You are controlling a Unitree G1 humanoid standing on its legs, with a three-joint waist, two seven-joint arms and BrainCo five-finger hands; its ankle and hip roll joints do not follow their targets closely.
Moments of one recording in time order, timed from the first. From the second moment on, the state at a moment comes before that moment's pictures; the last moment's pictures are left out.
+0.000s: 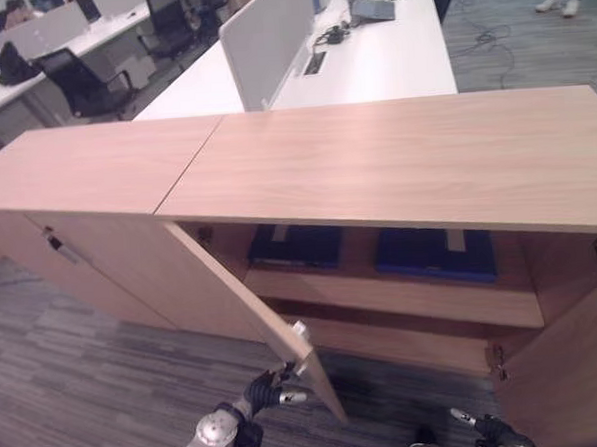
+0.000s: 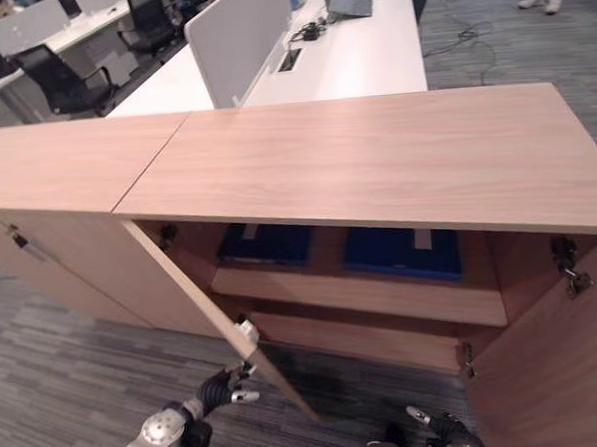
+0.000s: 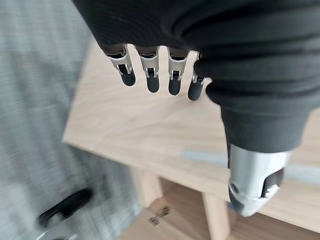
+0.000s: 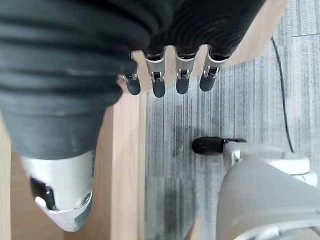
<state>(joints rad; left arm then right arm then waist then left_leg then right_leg) 0.03 0.32 -0.47 0.60 -0.23 -0.11 -0.21 -0.06 -0.37 0.07 1.30 0.36 -0.03 -0.08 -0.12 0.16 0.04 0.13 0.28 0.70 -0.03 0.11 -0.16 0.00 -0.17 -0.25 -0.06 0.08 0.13</state>
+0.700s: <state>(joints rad) -0.14 0.33 -0.34 1.00 -0.25 -0.11 -0.07 -0.05 -0.33 0.15 1.25 0.33 -0.03 -0.03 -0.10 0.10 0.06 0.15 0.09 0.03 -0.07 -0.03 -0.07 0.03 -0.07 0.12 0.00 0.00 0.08</state>
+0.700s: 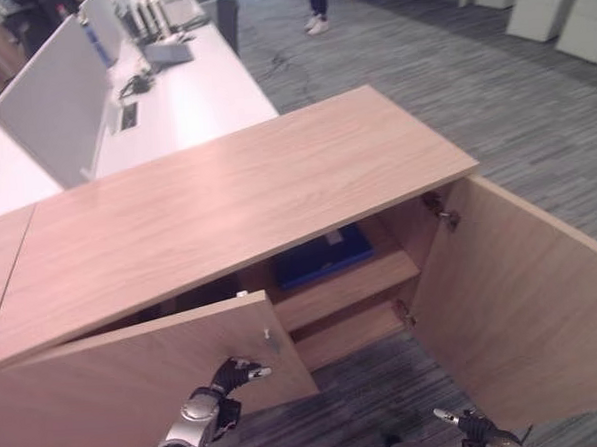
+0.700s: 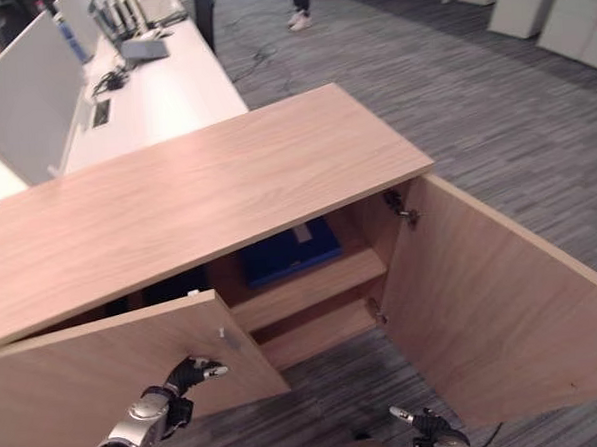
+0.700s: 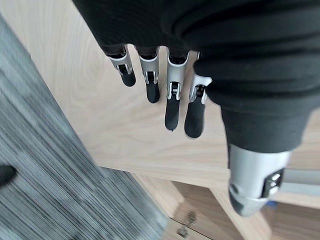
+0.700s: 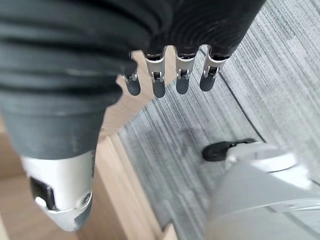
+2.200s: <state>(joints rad) -0.06 0.20 -0.30 1.04 -0.26 -0.11 -0.08 0.00 -0.39 0.10 1.31 0.29 0.00 -0.02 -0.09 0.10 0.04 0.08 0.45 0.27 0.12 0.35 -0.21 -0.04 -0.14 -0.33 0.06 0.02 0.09</state>
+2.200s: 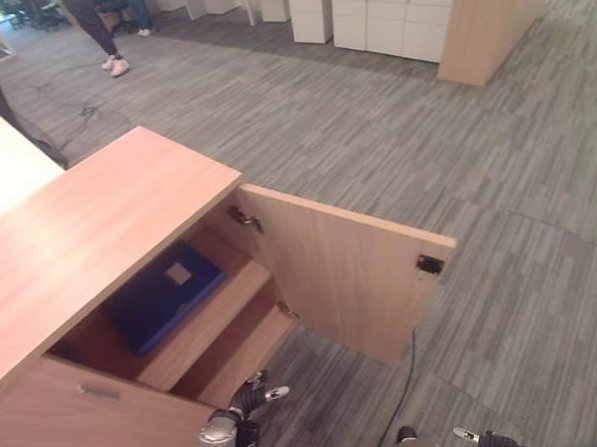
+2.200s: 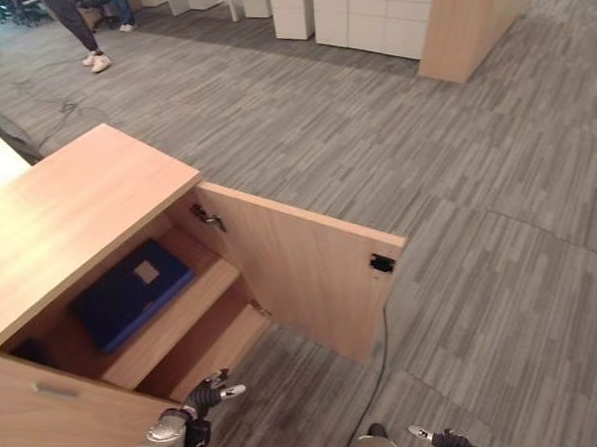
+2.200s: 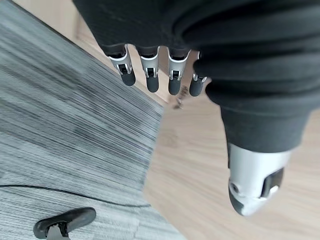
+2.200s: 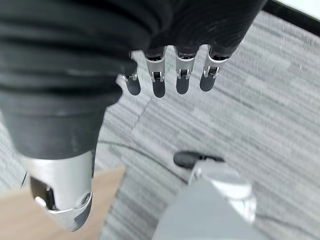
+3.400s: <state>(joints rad) 0.11 0.31 -0.26 1.23 -0.14 -0.08 -0.07 -0.48 -0.32 0.31 1.22 0.37 -0.02 -0.04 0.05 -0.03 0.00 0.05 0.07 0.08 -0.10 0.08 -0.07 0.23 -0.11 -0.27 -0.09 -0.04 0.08</state>
